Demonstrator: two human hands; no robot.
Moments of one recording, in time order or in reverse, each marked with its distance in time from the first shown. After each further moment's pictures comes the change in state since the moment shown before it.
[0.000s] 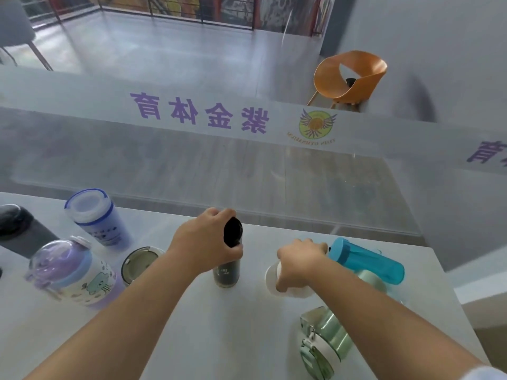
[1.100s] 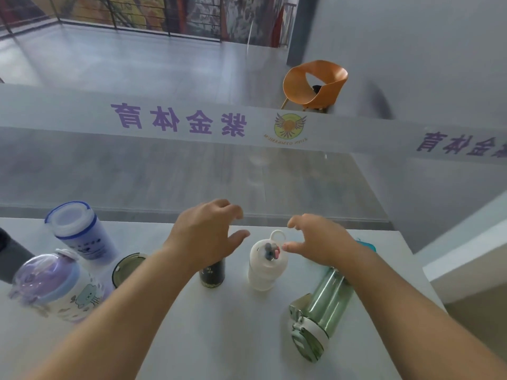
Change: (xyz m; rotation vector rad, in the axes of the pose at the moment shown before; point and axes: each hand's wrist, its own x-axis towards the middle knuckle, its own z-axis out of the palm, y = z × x) left_hand -0.022 0.032 -0.037 0.107 0.118 0.305; right_hand -0.066 0.045 -0.021 0.406 0.330 0.007
